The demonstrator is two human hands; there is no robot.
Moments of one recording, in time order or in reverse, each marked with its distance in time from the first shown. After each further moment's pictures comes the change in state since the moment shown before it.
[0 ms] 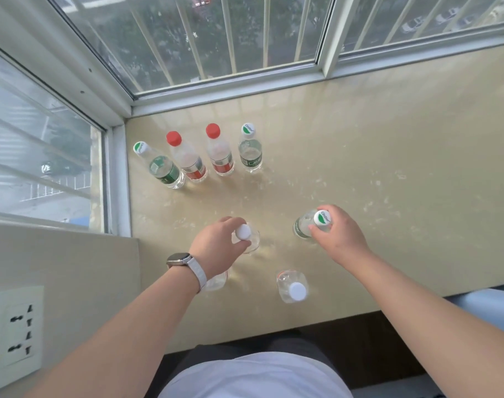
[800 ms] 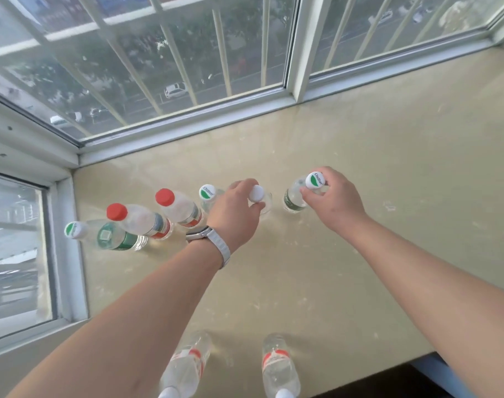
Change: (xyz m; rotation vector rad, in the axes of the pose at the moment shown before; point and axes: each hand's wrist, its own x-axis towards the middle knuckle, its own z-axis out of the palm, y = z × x) left_hand 0.201 0.102 -0.020 -0.078 0.105 0.065; right_hand 0.177 -0.031 -0.069 0.108 0.175 -0.074
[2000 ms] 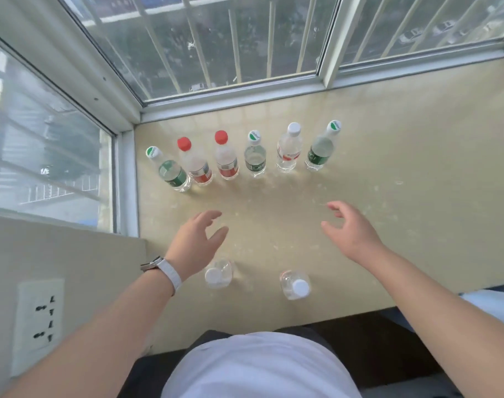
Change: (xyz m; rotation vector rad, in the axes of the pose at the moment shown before) left_hand -0.229 -0.119 -0.051 -0.097 0.030 -0.150; right_hand -0.190 0.008 0.007 -0.131 -0.199 0.060
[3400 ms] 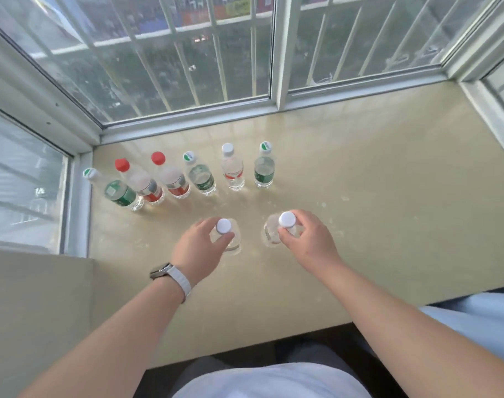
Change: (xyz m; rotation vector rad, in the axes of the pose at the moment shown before) left_hand 0.014 0.146 0.104 0.071 0.097 -0.032; right_hand 0.008 0.047 -0.071 0.185 0.059 -0.104
